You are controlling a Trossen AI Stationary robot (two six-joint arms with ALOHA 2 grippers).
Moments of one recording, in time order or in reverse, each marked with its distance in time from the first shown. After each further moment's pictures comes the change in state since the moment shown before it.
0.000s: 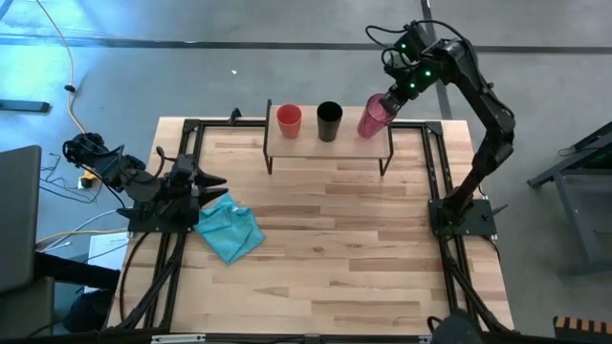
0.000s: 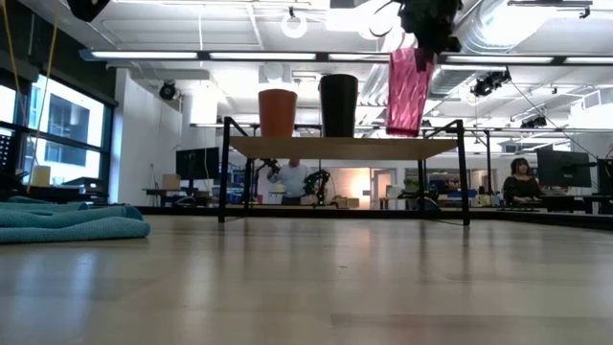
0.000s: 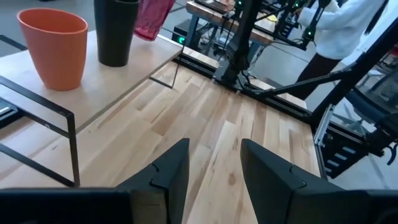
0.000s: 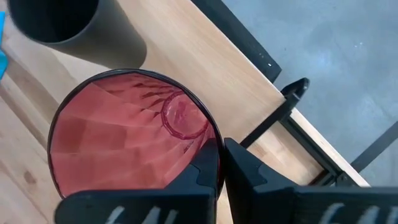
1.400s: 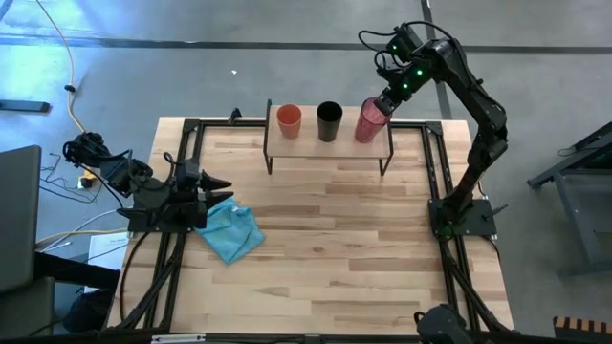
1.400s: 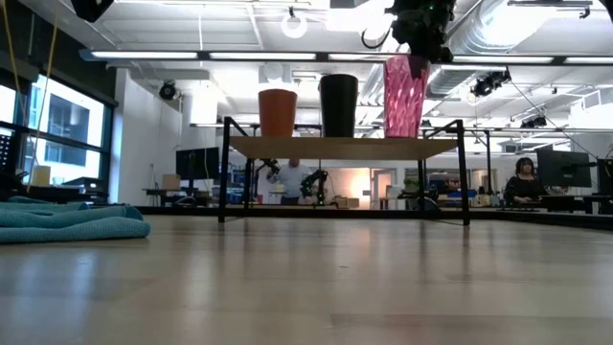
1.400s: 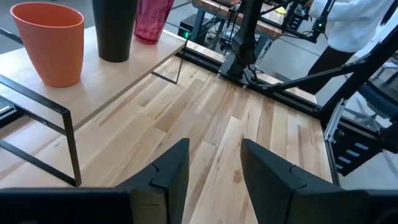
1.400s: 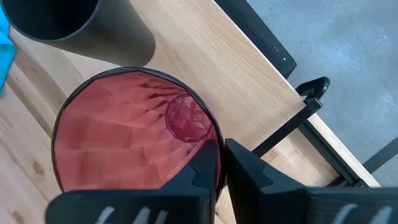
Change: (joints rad) left arm 0.000 0.063 0.000 0.020 -0.014 -0.012; right arm 0.003 0.056 0.000 0.001 -0.047 -0.025
